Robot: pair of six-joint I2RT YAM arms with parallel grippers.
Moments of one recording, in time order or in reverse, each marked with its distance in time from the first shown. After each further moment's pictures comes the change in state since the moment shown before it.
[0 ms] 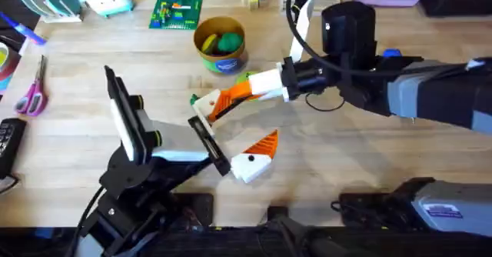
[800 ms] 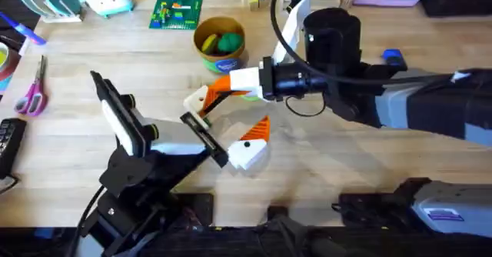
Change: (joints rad) left arm 0.011 0.000 -0.002 -0.008 -0.132 -0.016; right arm 0.140 0.000 0.001 0.106 0.322 0.177
